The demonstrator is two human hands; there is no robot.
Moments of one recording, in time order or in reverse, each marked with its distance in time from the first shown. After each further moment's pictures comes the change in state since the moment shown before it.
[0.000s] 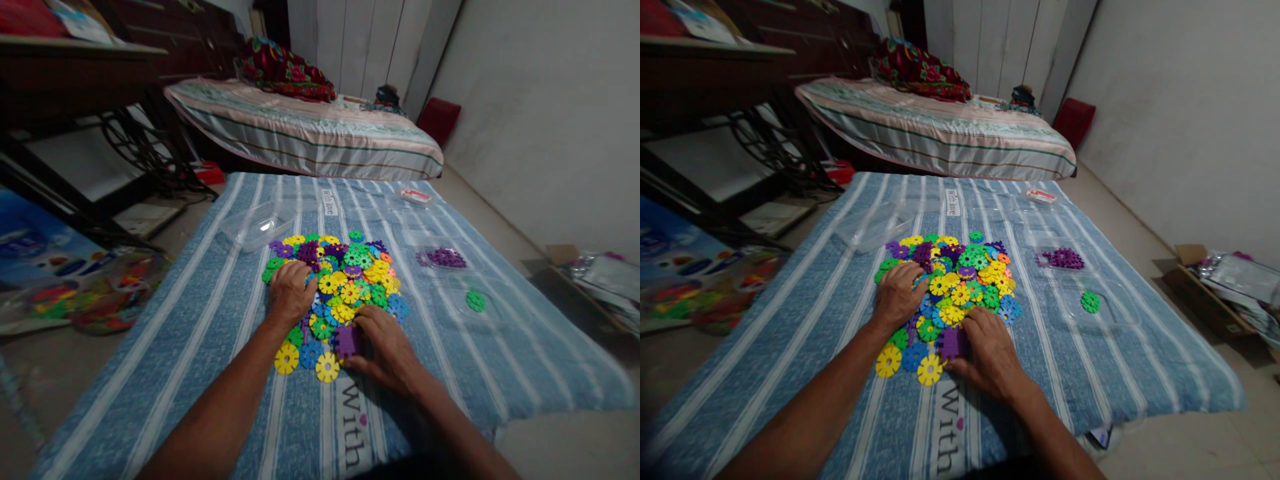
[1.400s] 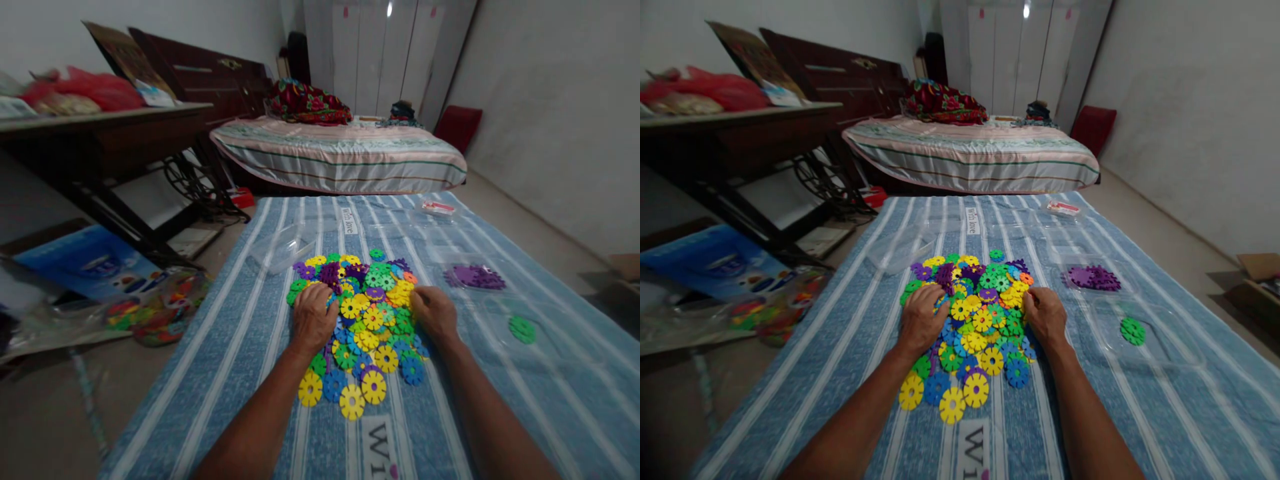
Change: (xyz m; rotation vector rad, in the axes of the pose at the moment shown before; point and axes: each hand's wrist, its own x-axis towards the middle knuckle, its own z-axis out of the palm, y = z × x) left_hand -0.008 -0.004 -0.001 -0.023 0.016 -0.012; right_hand 0.051 0.112 0.005 -0.057 0.415 0.526
